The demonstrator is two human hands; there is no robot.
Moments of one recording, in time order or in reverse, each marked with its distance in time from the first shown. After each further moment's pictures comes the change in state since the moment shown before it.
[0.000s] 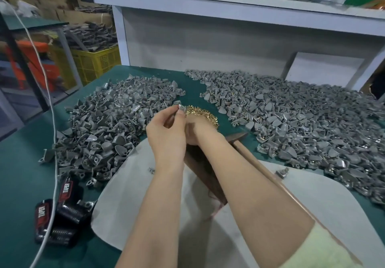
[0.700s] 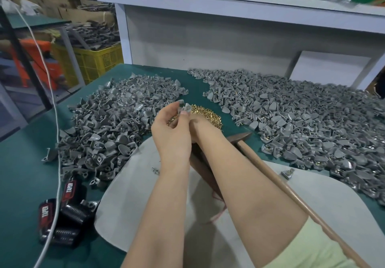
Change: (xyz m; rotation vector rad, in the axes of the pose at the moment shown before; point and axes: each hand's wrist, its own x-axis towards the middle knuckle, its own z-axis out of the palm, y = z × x) left_hand -0.002 0.003 0.003 -0.117 -0.007 -0.015; right_hand 0.008 -0.011 -0.006 -0.073 -0.119 -0.003
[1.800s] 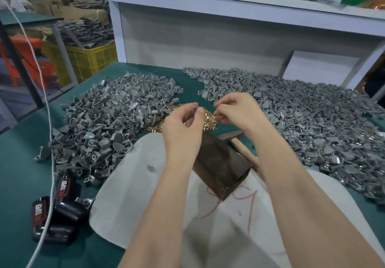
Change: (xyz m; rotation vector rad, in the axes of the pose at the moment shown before) left_hand -0.010 -0.001 0.010 0.231 -0.198 0.092; right_hand -0.082 0.059 -0.047 0.742 0.498 0.001
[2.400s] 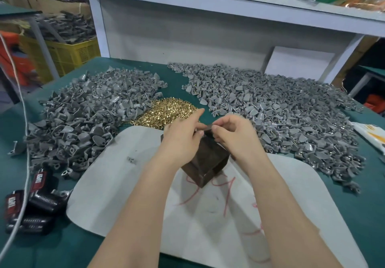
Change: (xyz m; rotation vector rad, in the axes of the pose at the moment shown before) left_hand -0.016 -0.007 0.007 0.751 -0.609 0.166; right_hand -0.062 0.053 -0.013 0.145 0.103 -0.008
